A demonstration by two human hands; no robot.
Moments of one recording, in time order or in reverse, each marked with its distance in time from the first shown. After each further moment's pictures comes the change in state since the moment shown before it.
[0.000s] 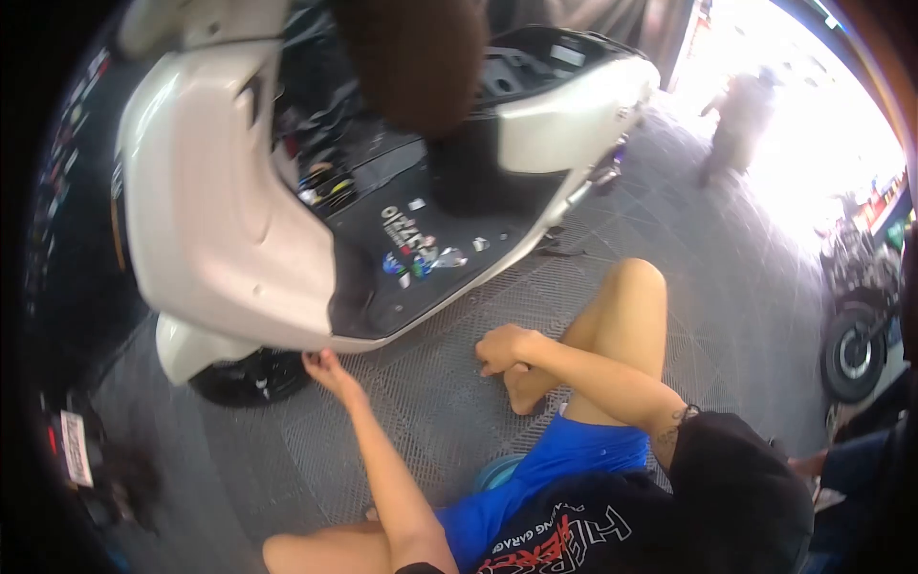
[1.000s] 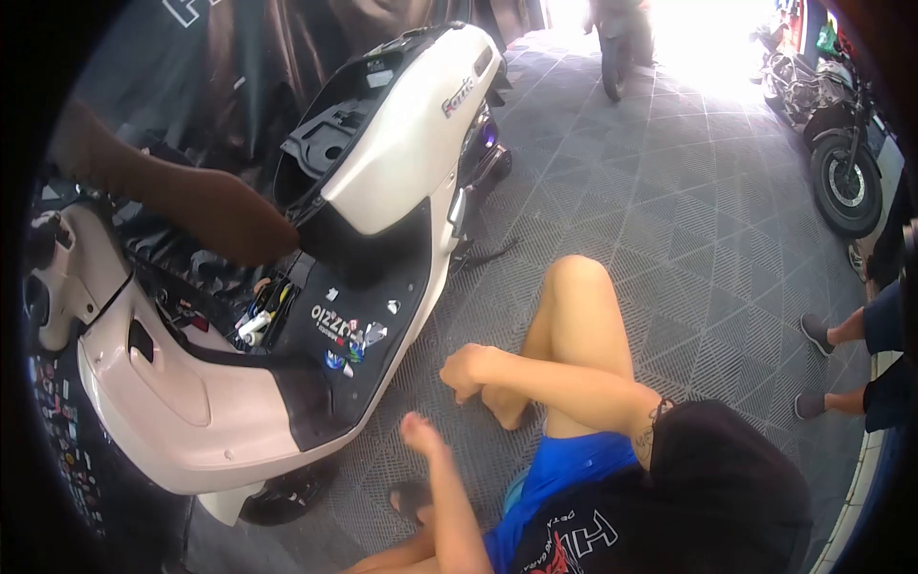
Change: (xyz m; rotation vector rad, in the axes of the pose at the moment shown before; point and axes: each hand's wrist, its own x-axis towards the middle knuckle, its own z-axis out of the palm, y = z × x) left_hand -0.152 -0.110 0.083 0.215 -0.155 -0.514; right_hand -0.078 0.052 -0.013 0.144 0.161 0.094
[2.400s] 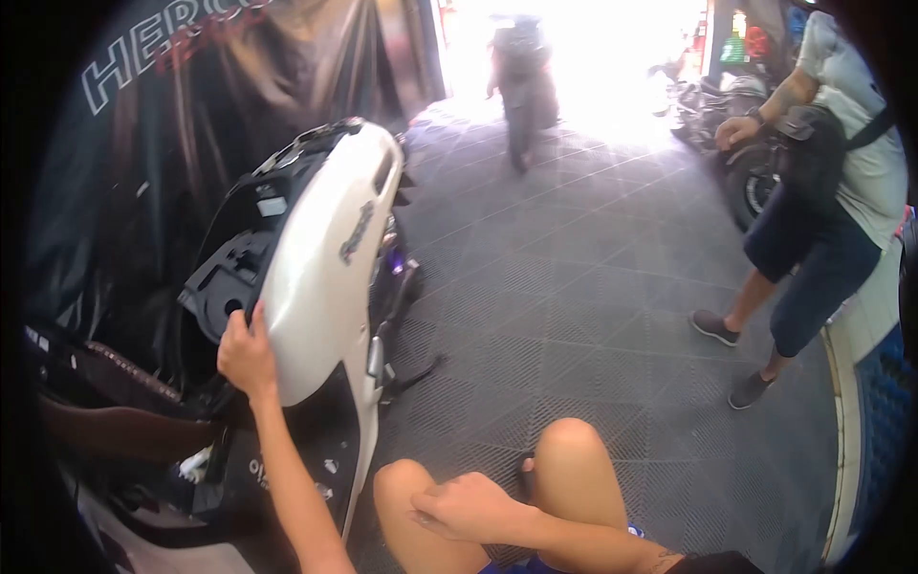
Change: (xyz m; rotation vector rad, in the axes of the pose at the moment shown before) left_hand 0.002 0.435 0.365 0.670 0.031 1.571; right_hand -0.123 0.022 -0.043 0.355 1.069 0.133
